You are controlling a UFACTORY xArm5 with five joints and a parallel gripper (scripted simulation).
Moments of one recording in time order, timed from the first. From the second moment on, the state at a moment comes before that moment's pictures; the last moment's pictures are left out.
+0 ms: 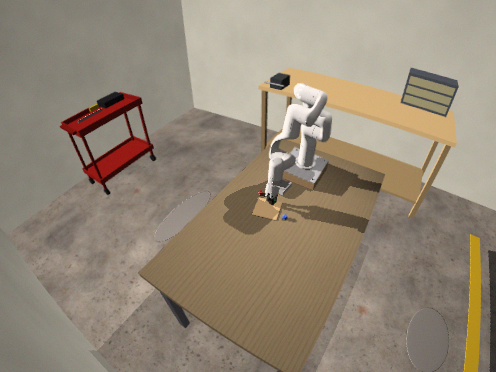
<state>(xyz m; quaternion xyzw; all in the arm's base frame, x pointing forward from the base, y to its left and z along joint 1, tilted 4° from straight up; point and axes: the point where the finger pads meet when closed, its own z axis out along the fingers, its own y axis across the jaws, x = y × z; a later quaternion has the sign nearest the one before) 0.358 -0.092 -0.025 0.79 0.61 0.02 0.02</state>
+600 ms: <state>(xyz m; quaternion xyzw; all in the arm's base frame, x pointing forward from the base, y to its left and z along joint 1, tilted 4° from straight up) 0.358 -0.092 -0.025 0.79 0.61 0.02 0.02</state>
